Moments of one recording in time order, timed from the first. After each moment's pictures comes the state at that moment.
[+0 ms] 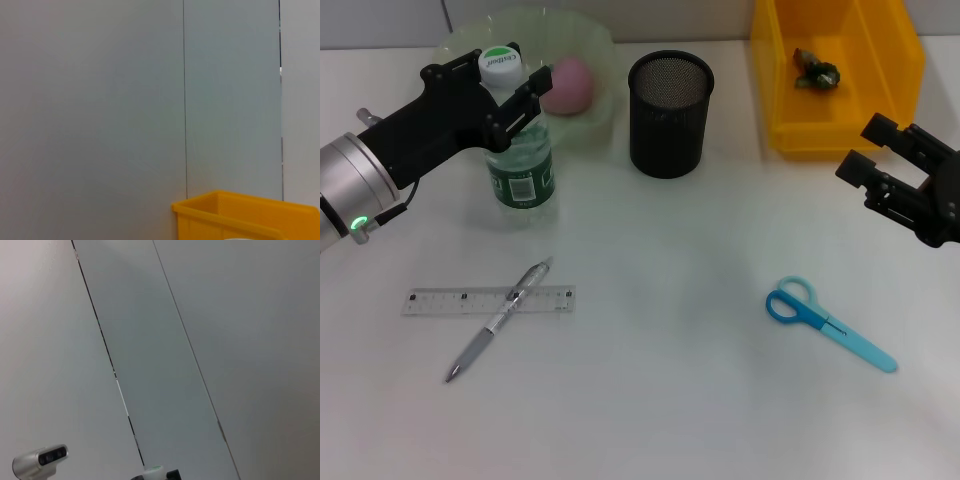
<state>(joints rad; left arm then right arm) -0.51 -2.07 0.90 0.40 1.30 1.27 -0.83 0.32 2.08 -0.63 -0.44 -1.55 -1.74 1.12</state>
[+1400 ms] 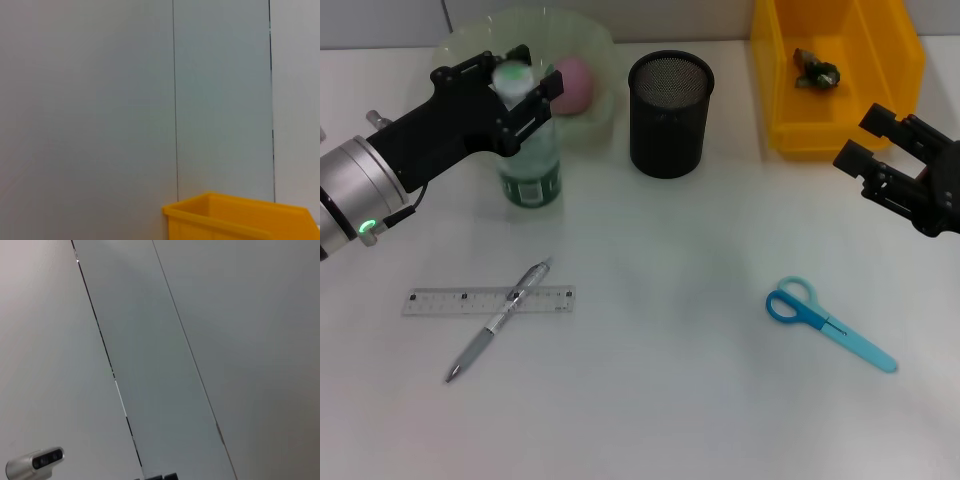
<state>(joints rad) -0.52 -2.08 0.90 0.38 1.30 1.29 -0.80 0.34 2.08 -0.62 -0.44 -1.54 -1.73 1.12</state>
